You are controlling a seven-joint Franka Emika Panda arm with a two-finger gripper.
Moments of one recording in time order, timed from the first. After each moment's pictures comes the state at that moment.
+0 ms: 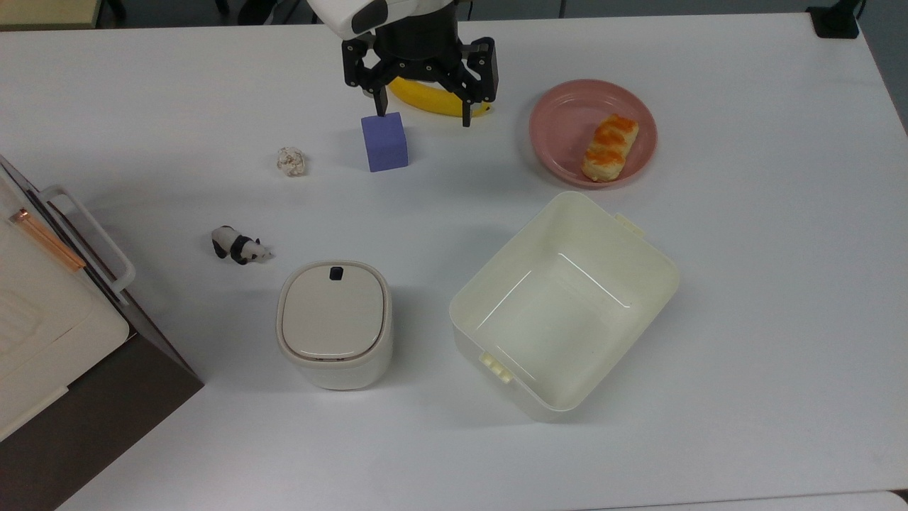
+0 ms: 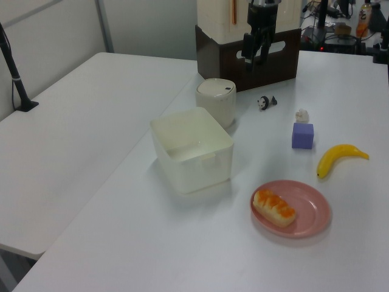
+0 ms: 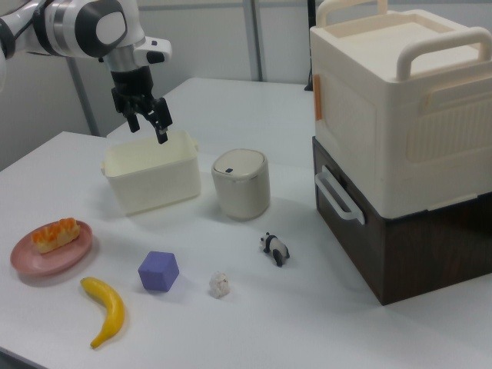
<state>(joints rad) 0.03 0.20 0.07 -1.46 0.01 1.73 0.26</state>
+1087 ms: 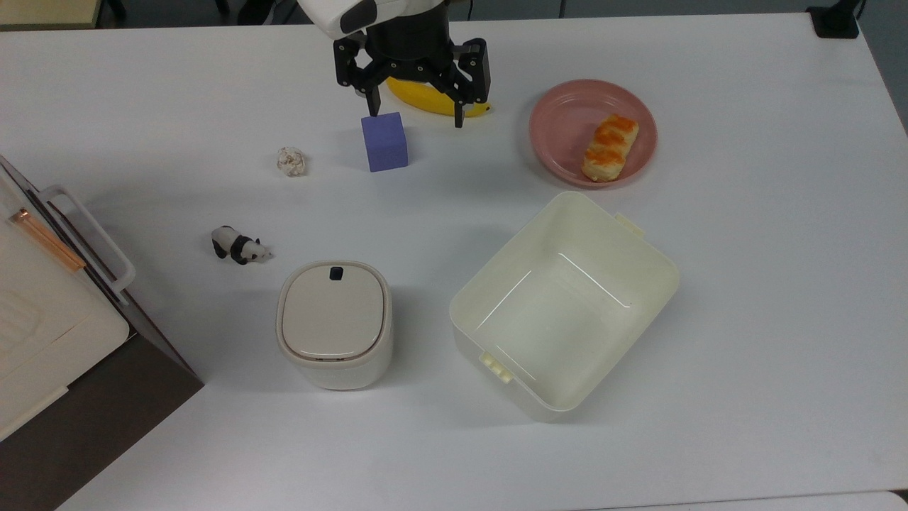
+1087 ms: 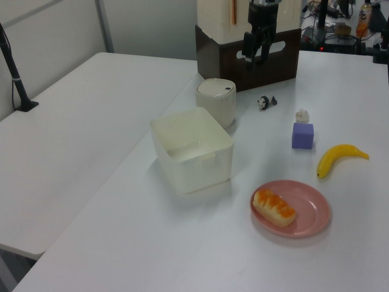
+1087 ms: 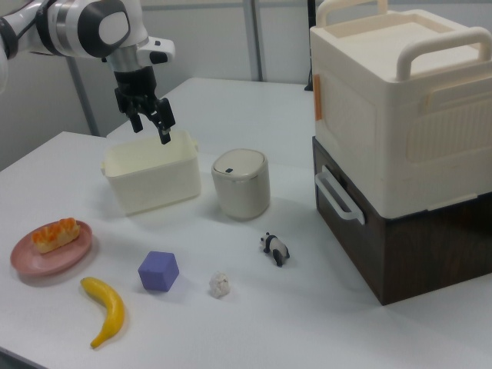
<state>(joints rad) 0.02 0.20 0.07 -1.46 0.01 1.73 0.26</state>
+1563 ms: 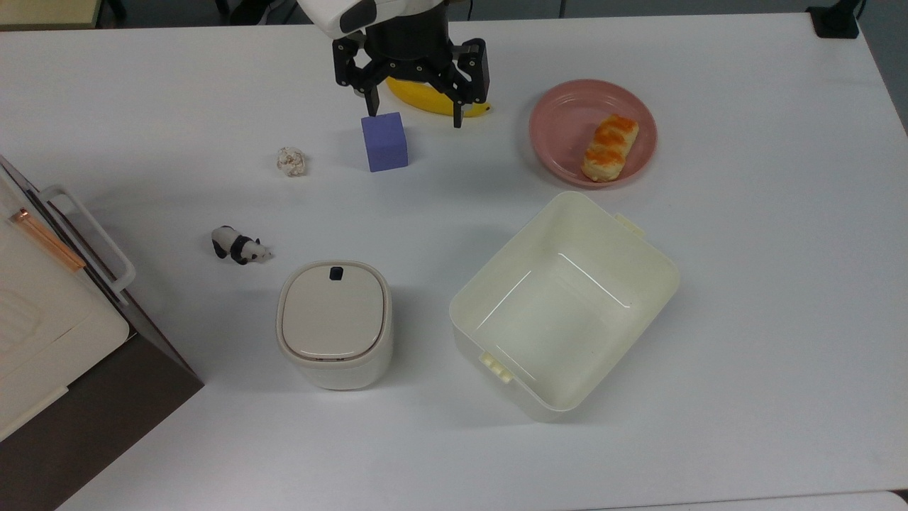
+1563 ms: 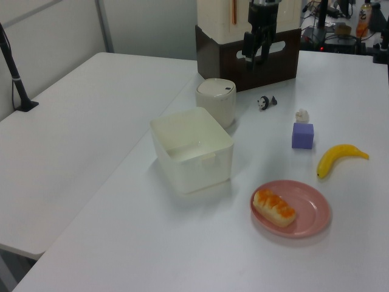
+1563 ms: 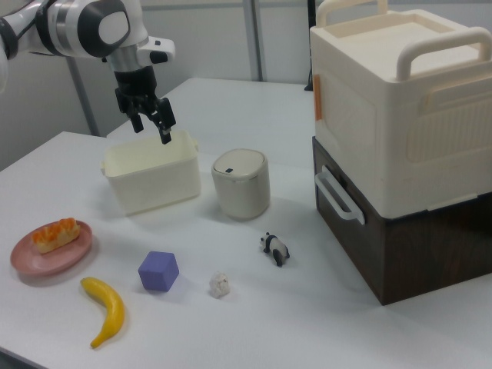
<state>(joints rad) 0.02 0.20 0.07 -1.46 0.00 1.73 0.26</state>
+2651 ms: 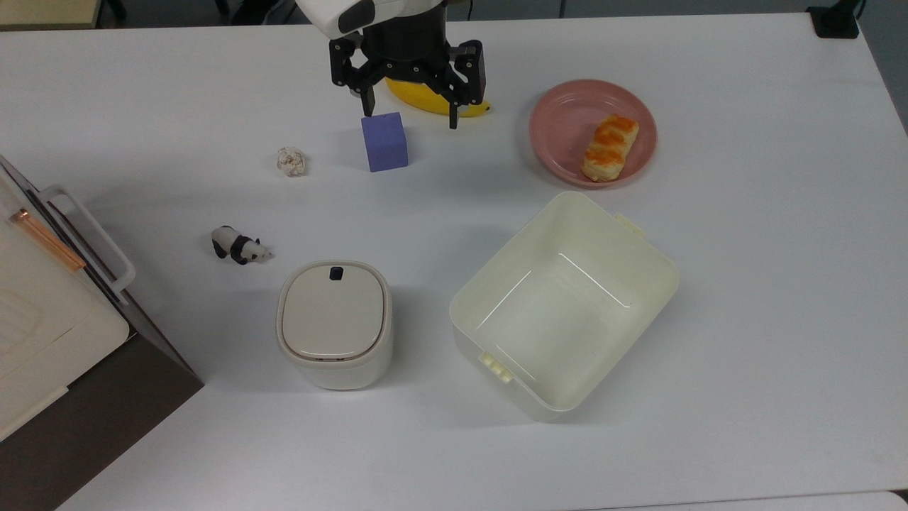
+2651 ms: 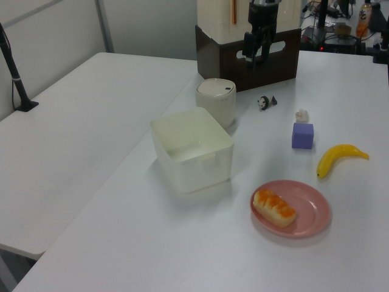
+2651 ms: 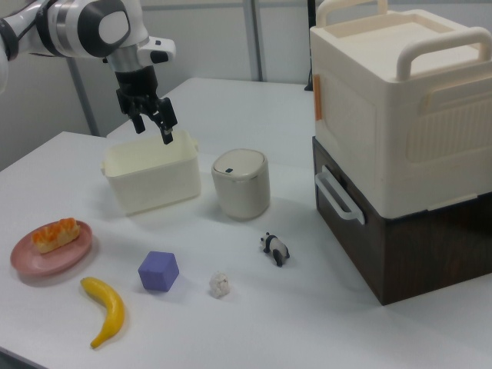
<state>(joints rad) 0.02 0.20 0.07 -1.46 -0.01 1.73 0.26</state>
